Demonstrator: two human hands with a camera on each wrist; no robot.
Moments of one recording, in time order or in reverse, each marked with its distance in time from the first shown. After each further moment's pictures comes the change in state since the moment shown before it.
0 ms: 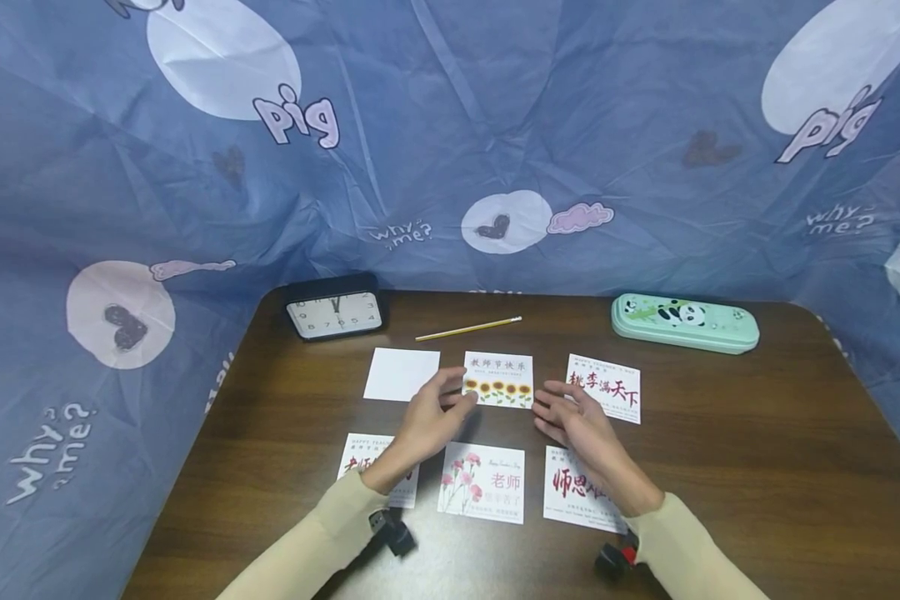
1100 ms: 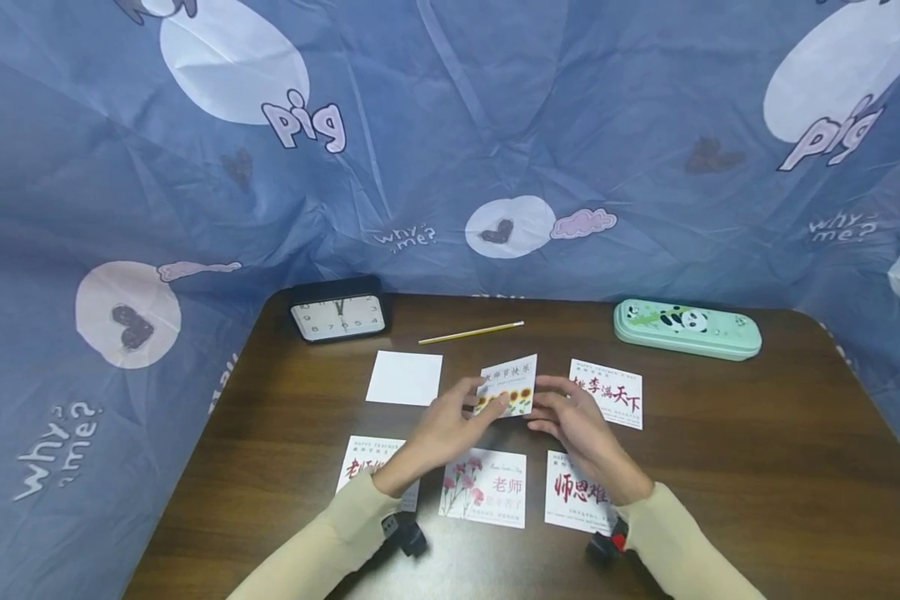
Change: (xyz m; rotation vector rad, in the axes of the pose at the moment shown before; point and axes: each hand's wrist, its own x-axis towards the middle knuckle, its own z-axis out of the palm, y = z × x) left_hand -0.003 0.025 0.009 0.174 -0.110 -0.023; right_hand 0.014 -0.005 0.008 -0.002 -0.015 -0.022
